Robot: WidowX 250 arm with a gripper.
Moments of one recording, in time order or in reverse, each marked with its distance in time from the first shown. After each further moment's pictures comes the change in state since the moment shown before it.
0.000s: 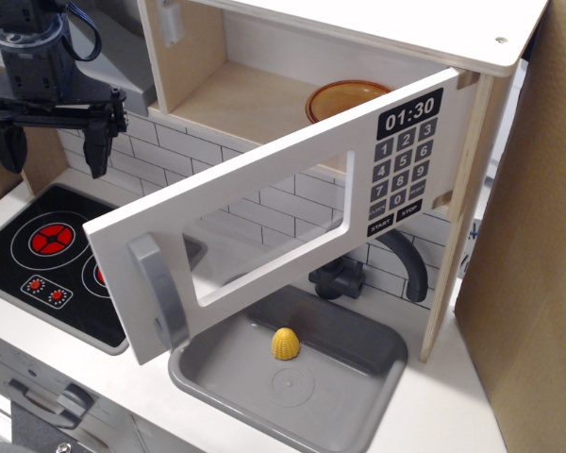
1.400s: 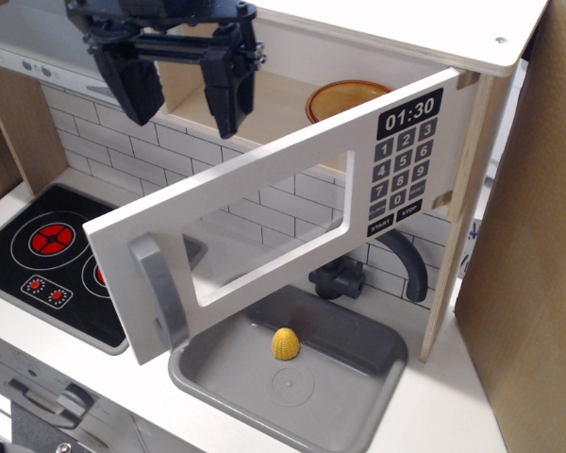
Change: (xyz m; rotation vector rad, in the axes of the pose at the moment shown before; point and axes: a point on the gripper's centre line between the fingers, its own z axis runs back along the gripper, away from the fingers) arm -0.051 -0.099 0.101 -0.292 0.045 -0.431
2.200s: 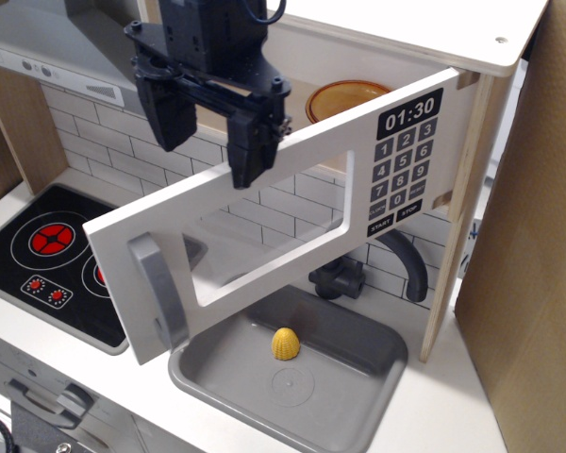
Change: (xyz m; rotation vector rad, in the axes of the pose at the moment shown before) arm -0.001 -0.003 -0.026 0.119 0.036 -0.202
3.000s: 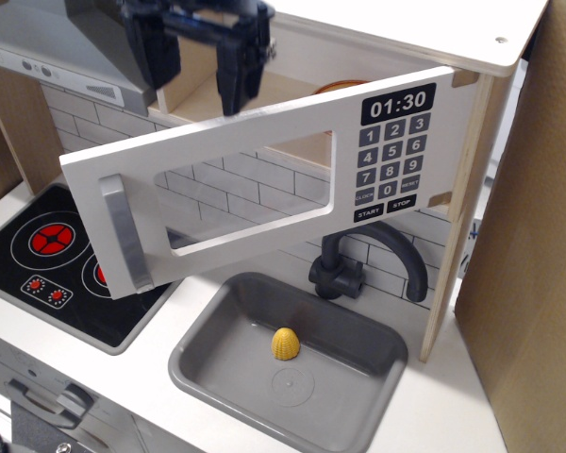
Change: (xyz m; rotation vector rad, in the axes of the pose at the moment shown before) arm 0.032 0.034 0.014 0.014 0.001 0.102
